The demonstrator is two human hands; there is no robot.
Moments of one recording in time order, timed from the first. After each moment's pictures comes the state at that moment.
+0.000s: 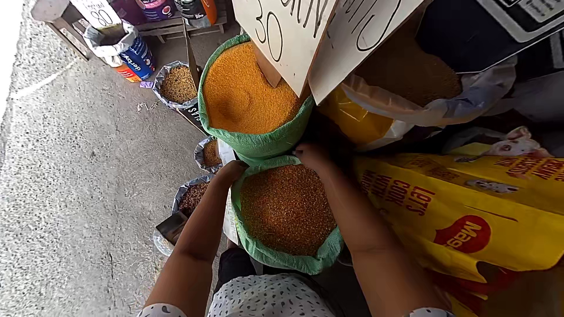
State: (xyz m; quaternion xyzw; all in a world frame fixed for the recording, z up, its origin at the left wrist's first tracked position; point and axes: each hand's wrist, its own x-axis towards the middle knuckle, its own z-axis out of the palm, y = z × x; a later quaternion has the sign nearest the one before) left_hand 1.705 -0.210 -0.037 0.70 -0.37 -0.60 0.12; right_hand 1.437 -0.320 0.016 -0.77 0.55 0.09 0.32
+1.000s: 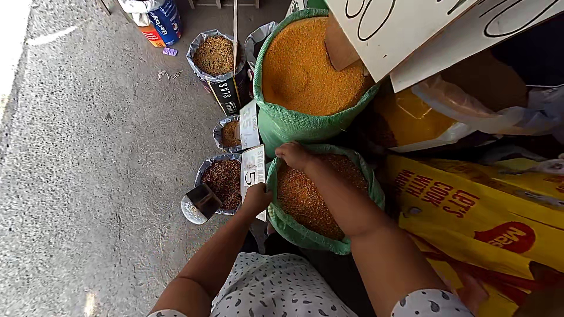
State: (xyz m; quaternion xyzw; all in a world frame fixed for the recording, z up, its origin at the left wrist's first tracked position) left_hand 1.702 -0.044 -0.002 0.72 -0.34 -0.58 0.15; right_hand 1.586 -0.239 -0.011 -0.91 0.25 0.15 0.30
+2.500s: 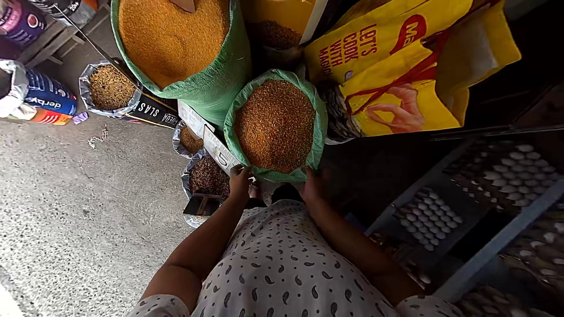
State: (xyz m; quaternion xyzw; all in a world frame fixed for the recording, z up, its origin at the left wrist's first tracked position) left_hand 1.670 0.015 -0.015 0.67 -0.22 -0.66 0.27; right_hand 1.474 0.084 -0.018 0.02 0.78 -0.51 0.37
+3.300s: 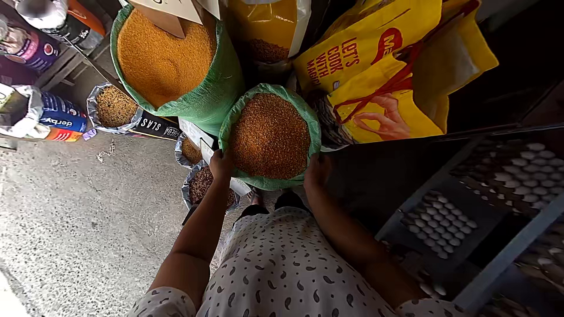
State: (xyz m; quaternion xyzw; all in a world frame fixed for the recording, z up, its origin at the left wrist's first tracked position) left_hand 1.675 -0.082 -0.024 0.77 -0.47 -0.41 0.15; right_hand 1.427 0.032 -0.011 -0.08 0.88 -0.36 0.29
